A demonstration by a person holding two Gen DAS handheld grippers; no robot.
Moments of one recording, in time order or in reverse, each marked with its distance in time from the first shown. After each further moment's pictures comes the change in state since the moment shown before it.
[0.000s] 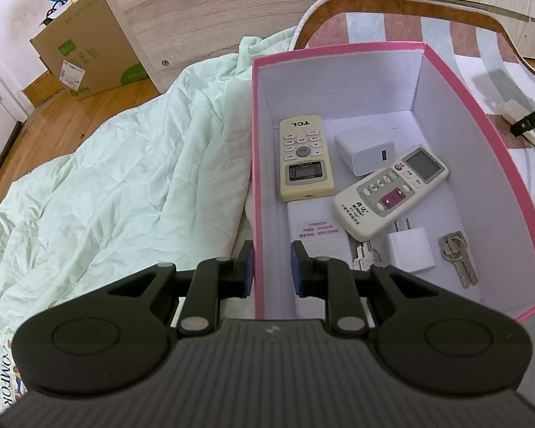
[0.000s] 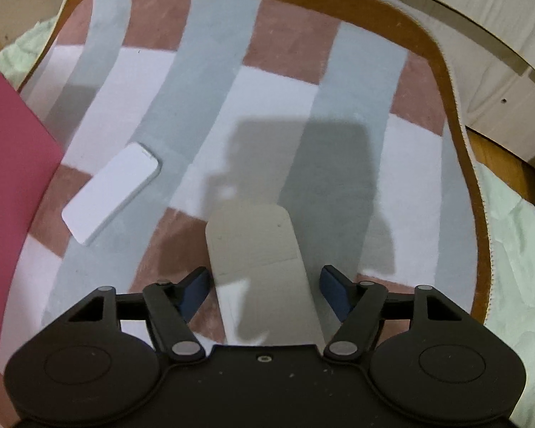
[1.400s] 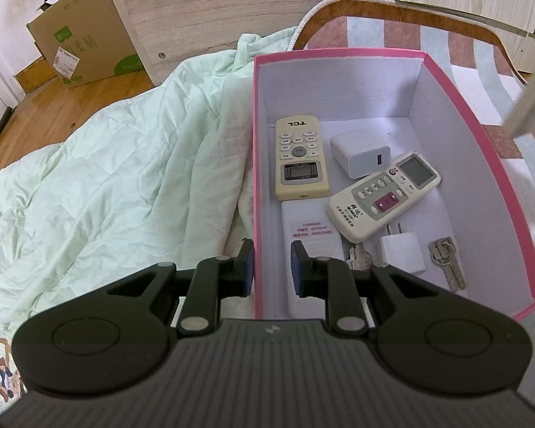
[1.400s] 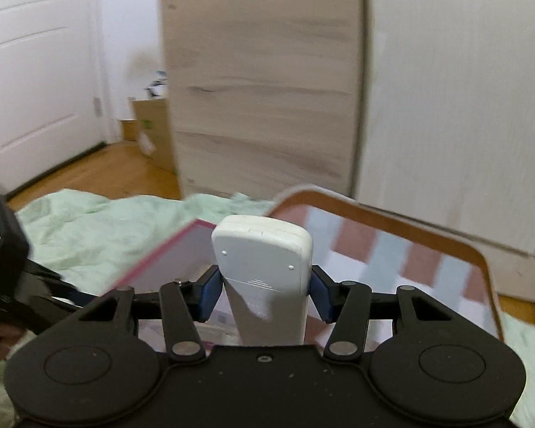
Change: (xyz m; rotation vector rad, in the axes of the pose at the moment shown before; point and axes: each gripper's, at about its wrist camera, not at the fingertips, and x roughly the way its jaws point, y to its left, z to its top) left arm 0.000 0.012 0.000 -0.039 0.004 -0.055; right arm -0.230 0.162 -0.040 -0.165 -0.586 0.231
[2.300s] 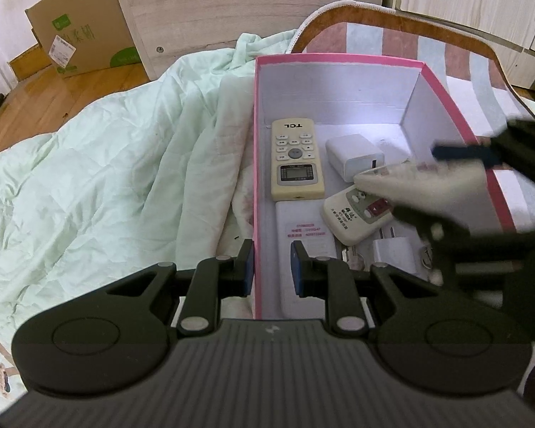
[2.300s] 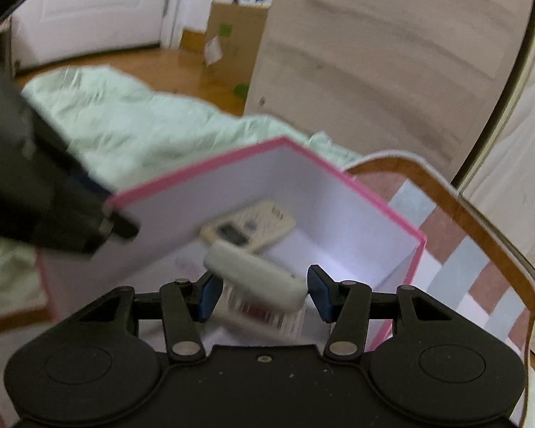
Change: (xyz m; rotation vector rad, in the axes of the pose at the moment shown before) left arm 0.000 0.012 -0.001 -0.046 -0.006 -0.057; right arm 0.103 0.096 -0.054 -0.339 0.186 -0.002
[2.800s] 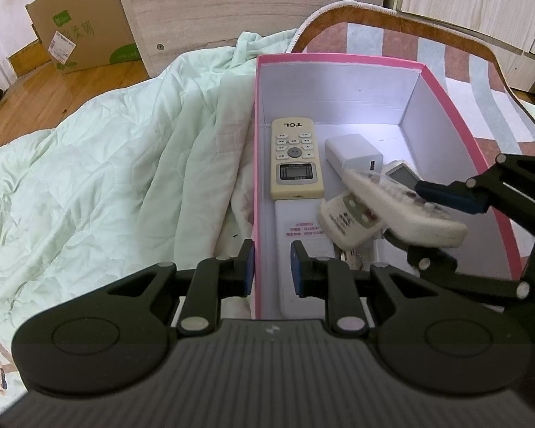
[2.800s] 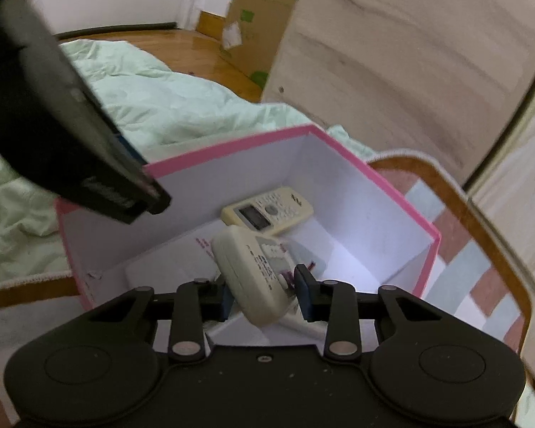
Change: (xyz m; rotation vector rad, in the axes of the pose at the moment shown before) left arm 0.001 0.002 -0.001 -0.011 0.002 -0.011; right arm -0.002 0.031 -0.009 -0.100 0.002 -0.025
